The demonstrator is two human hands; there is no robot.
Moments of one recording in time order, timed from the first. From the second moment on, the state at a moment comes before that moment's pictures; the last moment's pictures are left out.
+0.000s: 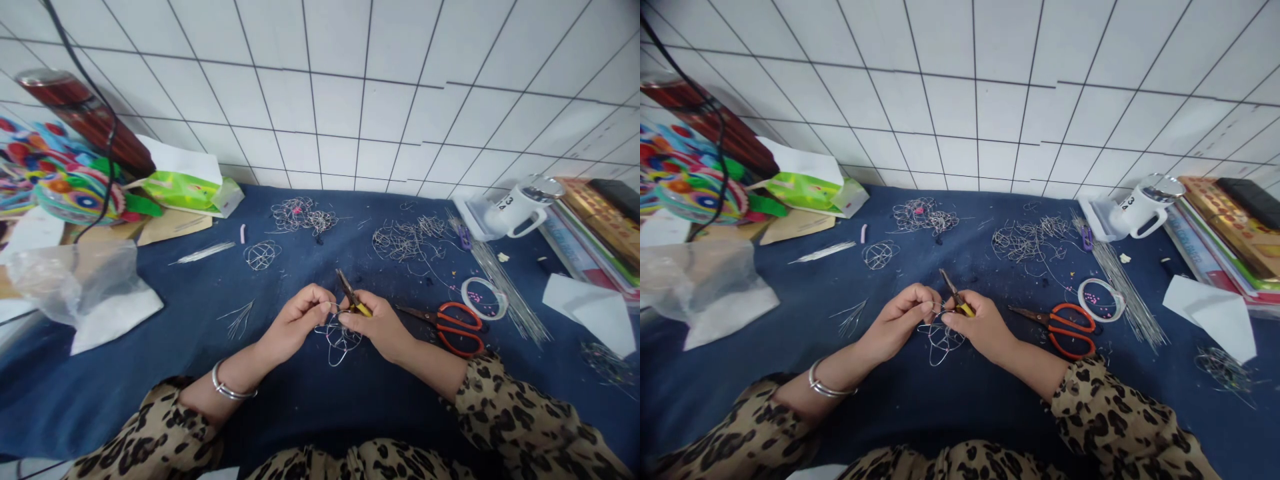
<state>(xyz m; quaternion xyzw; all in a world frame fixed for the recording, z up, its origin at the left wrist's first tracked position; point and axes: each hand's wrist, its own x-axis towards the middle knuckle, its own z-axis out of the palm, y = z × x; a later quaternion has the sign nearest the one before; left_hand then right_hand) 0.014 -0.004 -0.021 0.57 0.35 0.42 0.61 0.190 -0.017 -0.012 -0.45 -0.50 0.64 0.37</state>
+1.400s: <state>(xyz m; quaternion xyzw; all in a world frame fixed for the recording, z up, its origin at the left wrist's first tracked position) 0.020 -0.007 -0.019 0.54 0.35 0.42 0.64 0.191 -0.018 -0.009 -0.48 -0.75 0.17 0.43</state>
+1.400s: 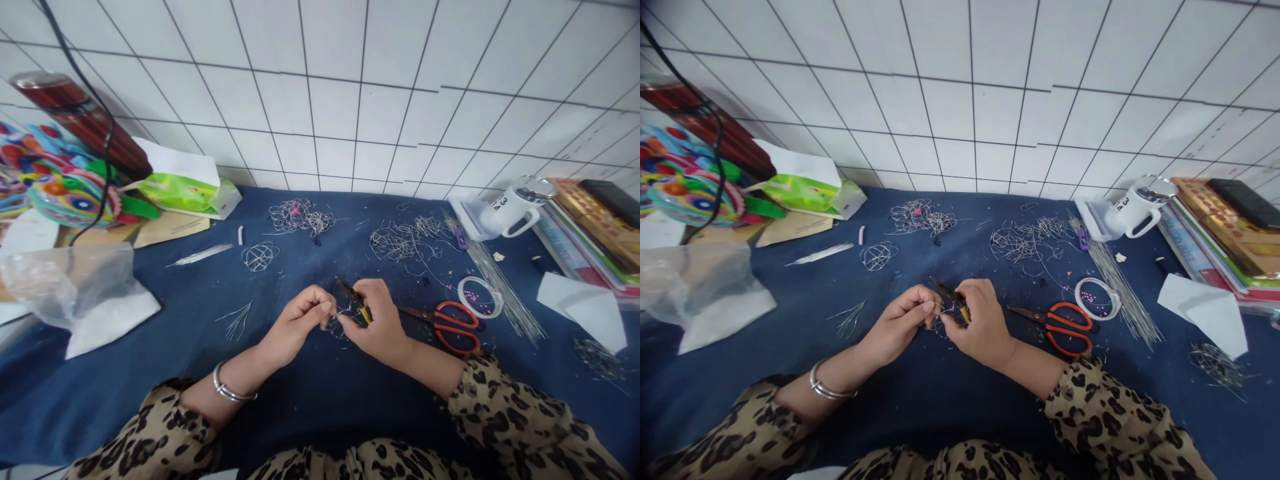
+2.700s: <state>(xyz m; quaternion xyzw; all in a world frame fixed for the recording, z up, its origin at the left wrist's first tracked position) 0.018 -0.008 -0.016 0.61 0.37 0.42 0.56 0.183 -0.026 -0.012 -0.53 -0.67 0.28 0.43</state>
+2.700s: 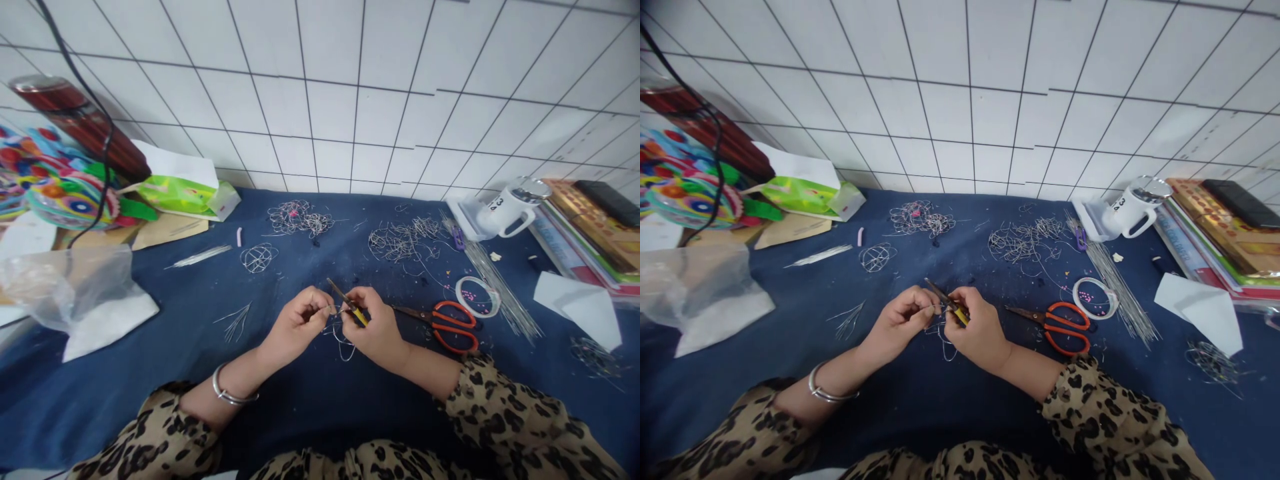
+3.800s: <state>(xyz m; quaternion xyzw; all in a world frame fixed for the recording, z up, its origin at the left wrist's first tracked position) 0.018 -0.006 -0.020 0.54 0.41 0.41 0.62 0.186 -0.021 -0.015 -0.52 -0.66 0.36 0.40</state>
